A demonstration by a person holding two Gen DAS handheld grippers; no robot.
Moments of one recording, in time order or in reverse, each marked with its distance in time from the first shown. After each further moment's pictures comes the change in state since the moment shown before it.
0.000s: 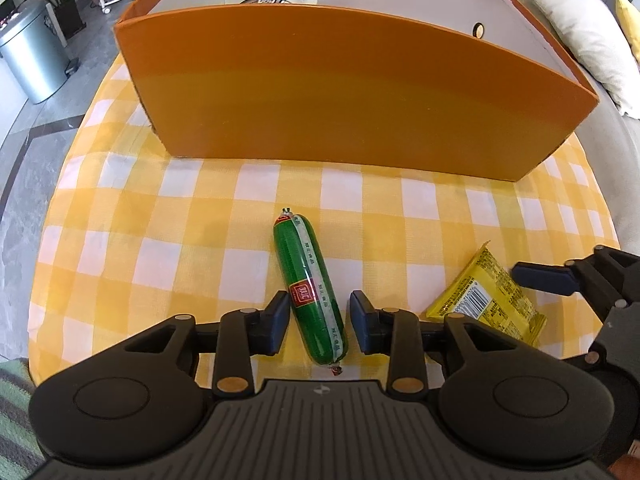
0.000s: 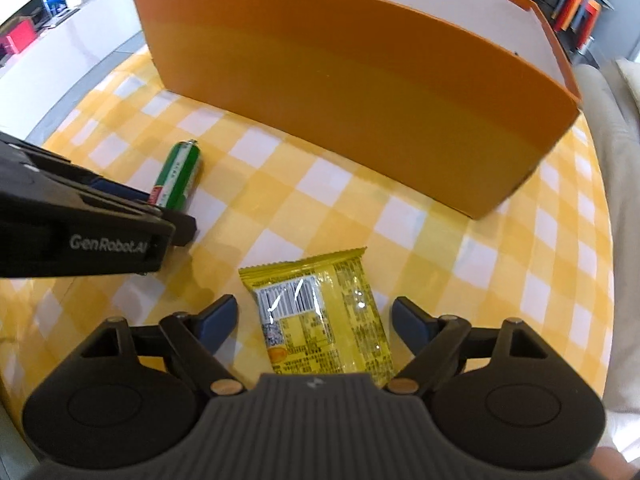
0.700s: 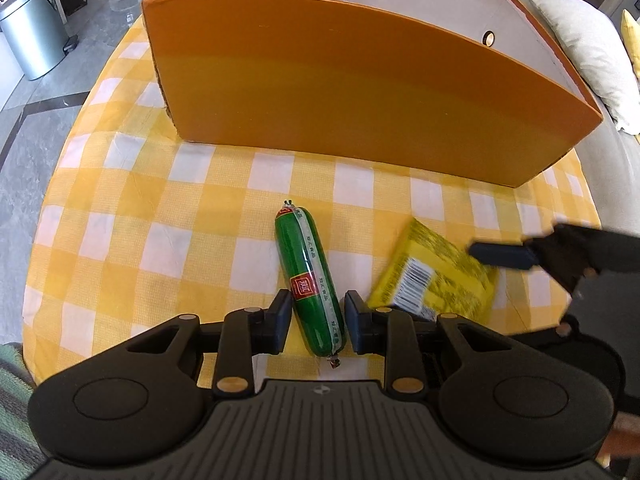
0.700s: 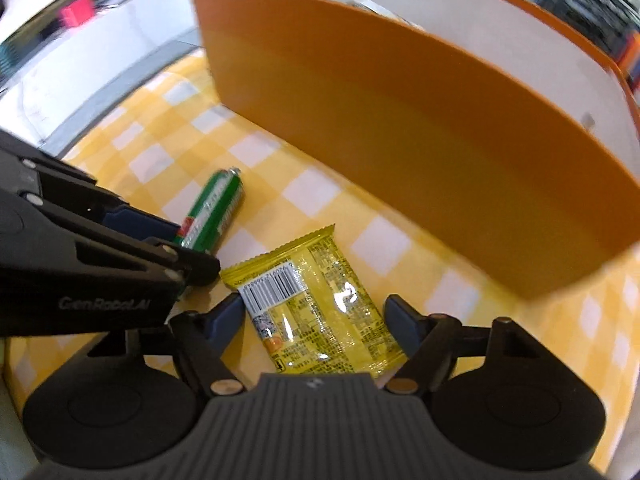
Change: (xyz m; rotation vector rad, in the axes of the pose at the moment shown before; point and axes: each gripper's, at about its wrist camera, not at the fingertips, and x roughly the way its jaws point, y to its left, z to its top) left arm -0.006 0.024 0.001 -0.057 0.044 -0.041; right arm 0.012 0.013 0.030 -0.119 -0.012 0.094
